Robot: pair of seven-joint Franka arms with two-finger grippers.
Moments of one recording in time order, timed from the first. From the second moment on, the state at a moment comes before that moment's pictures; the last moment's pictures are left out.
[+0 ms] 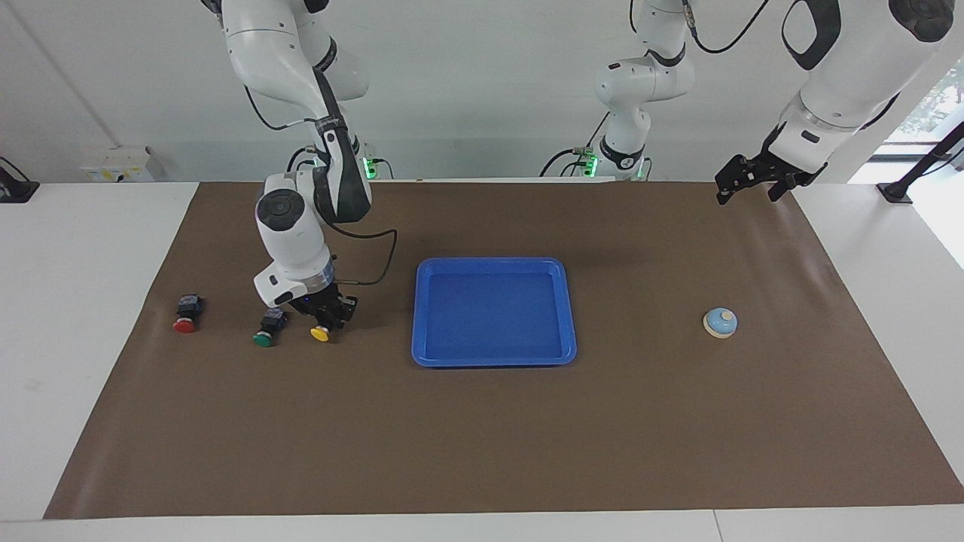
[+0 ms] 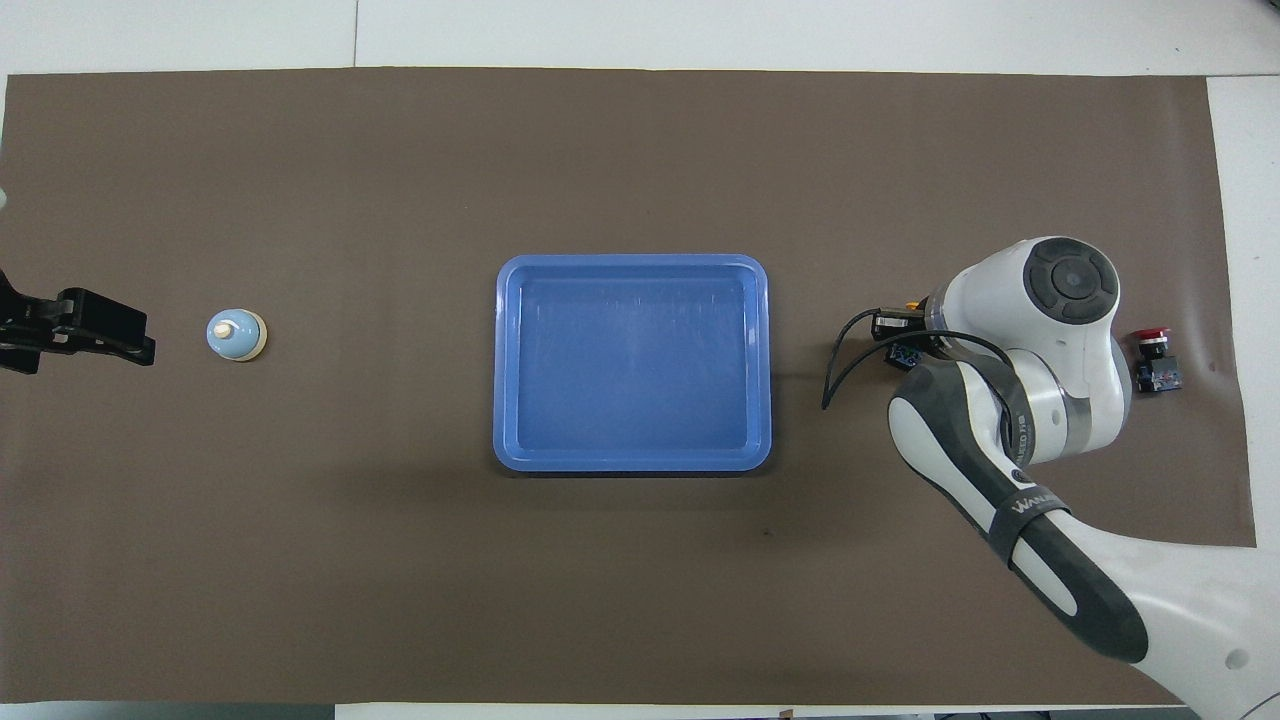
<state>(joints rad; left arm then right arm) 0.11 -0.01 -0.15 -1.60 -0.01 1.45 -0.03 0.02 0.25 0.12 -2.03 -0.09 2.25 0.37</state>
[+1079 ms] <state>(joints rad) 0.11 -0.01 -0.15 -1.60 -0.01 1.45 -0.03 0.39 0.39 0.13 -1.84 -0.08 2.22 0.45</state>
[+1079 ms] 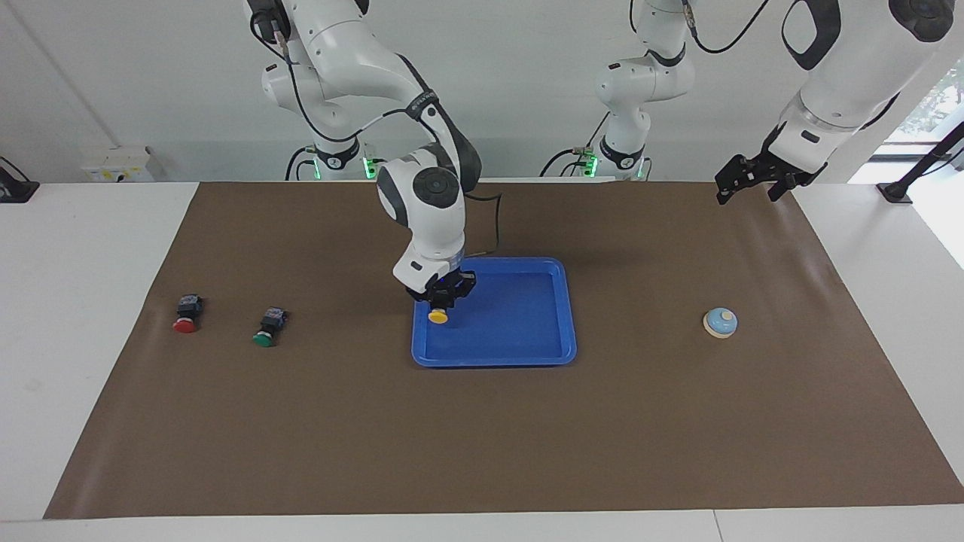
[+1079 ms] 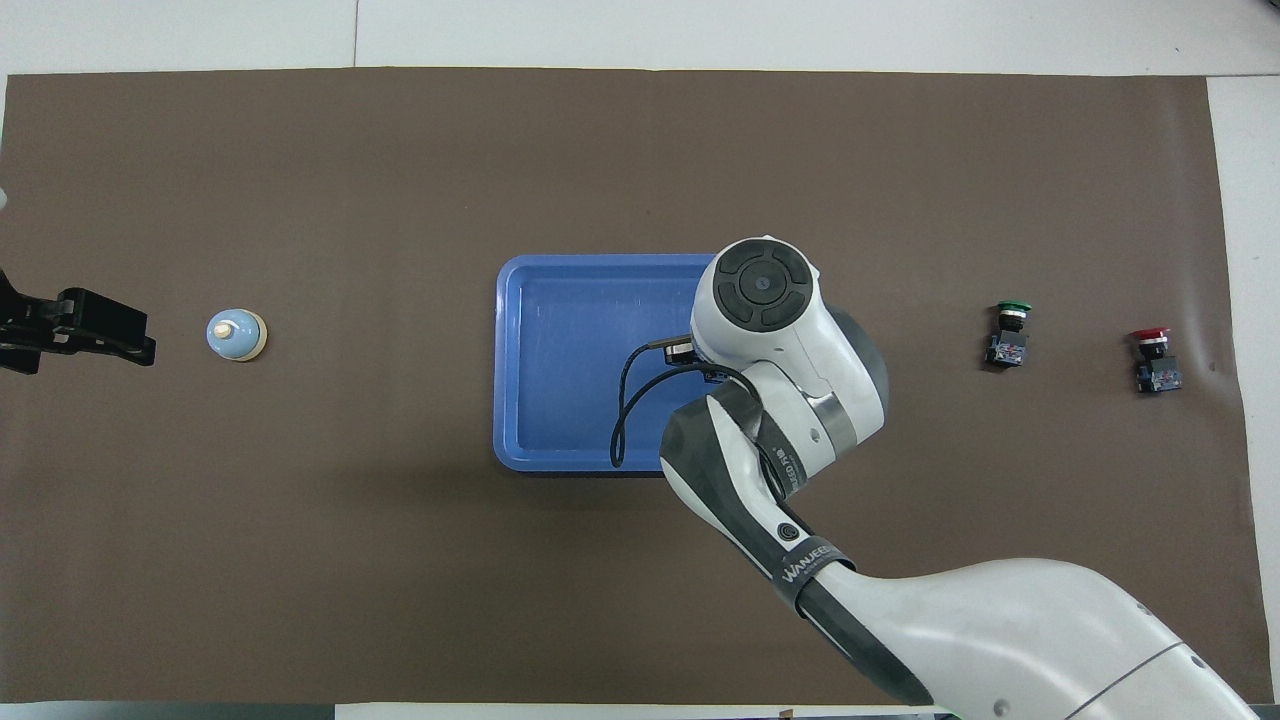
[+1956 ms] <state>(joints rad) 0.09 -0.01 -0.15 -1.60 0.00 1.45 -0.03 0.31 0.31 0.11 -1.81 -0.09 2.08 0.48</state>
